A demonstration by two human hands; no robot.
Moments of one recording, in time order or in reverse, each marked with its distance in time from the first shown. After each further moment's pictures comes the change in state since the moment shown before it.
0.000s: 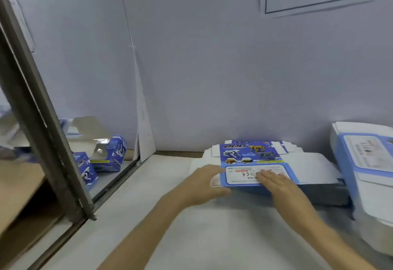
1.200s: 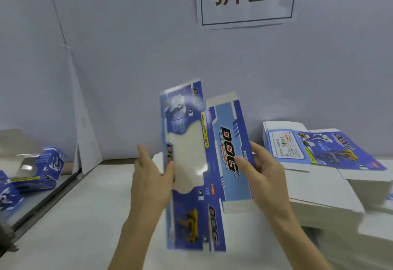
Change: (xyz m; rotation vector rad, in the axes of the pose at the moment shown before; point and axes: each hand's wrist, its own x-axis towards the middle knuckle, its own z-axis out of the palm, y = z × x) left_hand -0.027 0.097 -0.005 -0.382 0.543 -0.299; right_hand -0.049 -0.029 -0.106 1.254 0.608 0.308
